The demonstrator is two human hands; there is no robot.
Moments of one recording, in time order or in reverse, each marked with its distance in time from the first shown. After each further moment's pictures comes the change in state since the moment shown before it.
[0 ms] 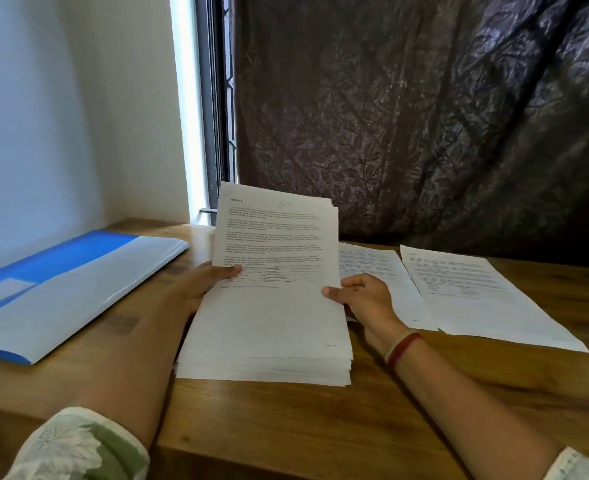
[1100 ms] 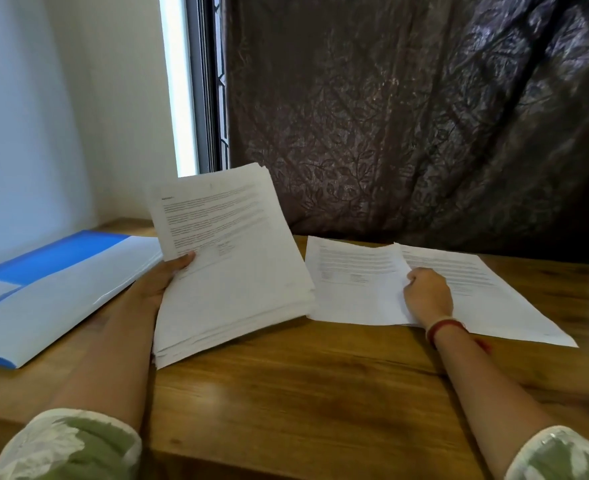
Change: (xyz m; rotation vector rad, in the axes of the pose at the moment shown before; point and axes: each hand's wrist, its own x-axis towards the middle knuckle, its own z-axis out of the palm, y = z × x) left_hand -0.035 0.008 -0.009 -0.158 0.239 0.138; right_hand 0.046 0.014 -0.094 -0.816 0.431 -0.192
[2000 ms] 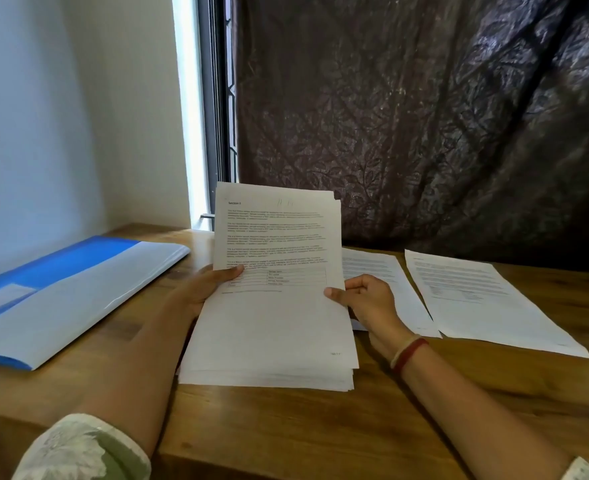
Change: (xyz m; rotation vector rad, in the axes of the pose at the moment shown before) left_hand 0.025 -0.015 0.026 0.170 -0.163 -0.082; right_hand -0.064 -0.079 0.018 0.740 -0.390 0.091
